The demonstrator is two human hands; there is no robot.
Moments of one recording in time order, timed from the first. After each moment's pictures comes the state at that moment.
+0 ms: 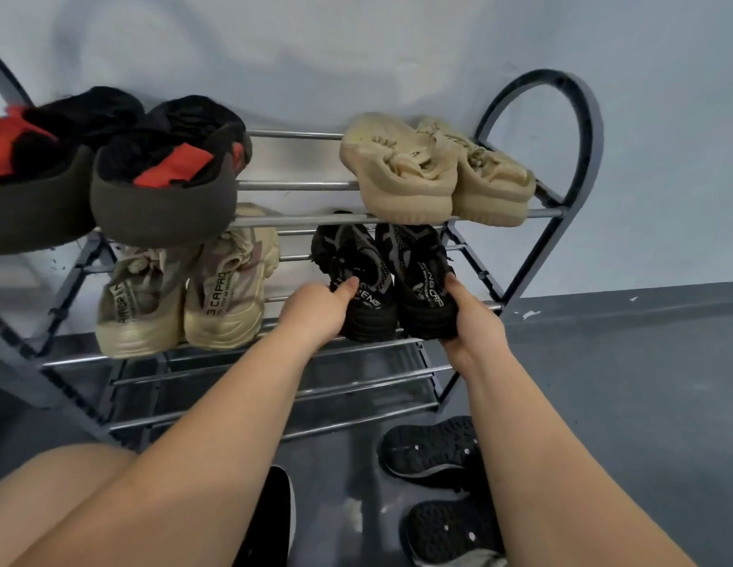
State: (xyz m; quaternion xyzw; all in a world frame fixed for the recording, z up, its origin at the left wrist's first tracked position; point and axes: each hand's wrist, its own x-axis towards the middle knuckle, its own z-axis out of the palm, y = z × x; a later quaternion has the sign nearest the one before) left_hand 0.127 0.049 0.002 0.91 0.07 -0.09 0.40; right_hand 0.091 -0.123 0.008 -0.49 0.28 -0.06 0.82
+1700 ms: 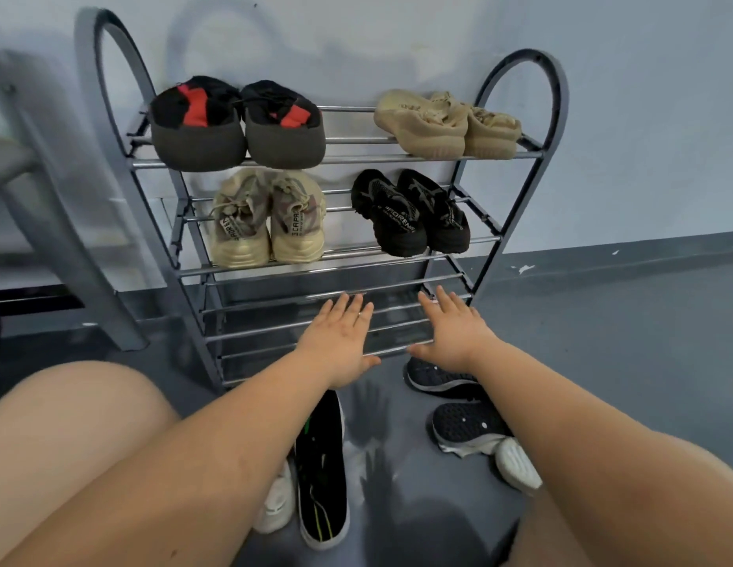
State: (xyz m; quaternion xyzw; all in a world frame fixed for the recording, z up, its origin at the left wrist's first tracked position) left_hand -0.044 0.120 -0.024 0.96 -0.25 -0.12 -0.02; right_hand -0.059 -0.063 -0.008 -0.99 0.00 0.15 0.02
